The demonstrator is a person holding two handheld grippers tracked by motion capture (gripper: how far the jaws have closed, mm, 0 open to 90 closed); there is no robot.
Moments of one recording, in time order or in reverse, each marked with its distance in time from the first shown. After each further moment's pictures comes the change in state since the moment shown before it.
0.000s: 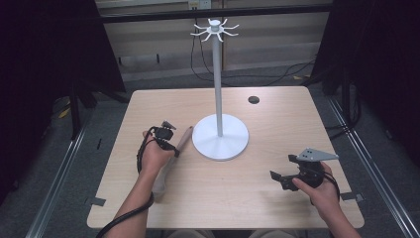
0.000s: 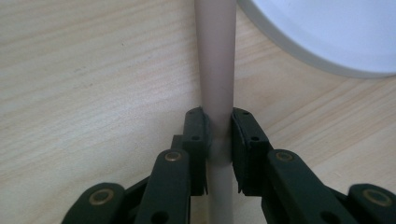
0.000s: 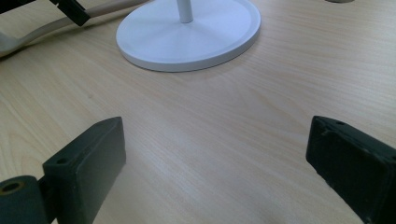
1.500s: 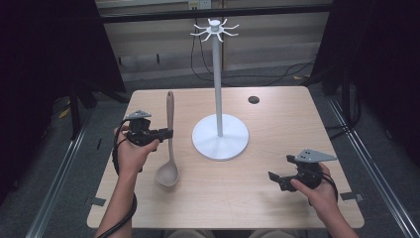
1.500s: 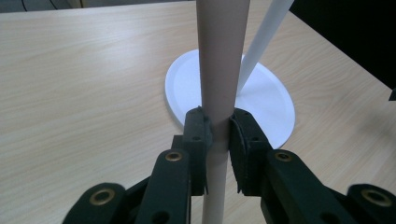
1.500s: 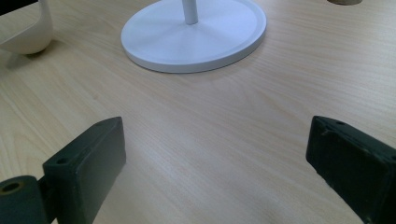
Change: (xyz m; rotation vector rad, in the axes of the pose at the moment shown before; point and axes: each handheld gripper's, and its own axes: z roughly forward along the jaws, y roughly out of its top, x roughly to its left) left arm 0.003 -0.018 -0.094 -0.523 -0.188 0.054; right arm 0.005 0.000 0.002 -0.004 0.004 -0.009
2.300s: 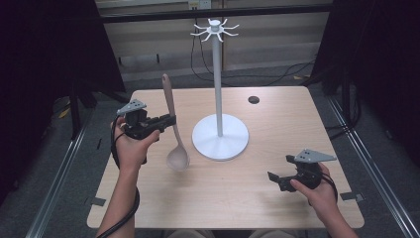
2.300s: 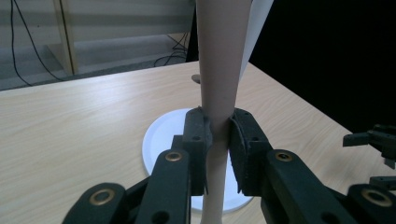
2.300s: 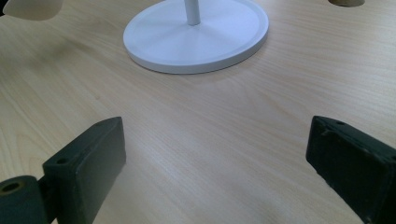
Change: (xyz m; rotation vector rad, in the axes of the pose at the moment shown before) left arm -0.021 0.026 -0.020 -0.206 -0.063 0.043; right arm 0.002 0.001 0.000 -0.002 0.004 -0.006
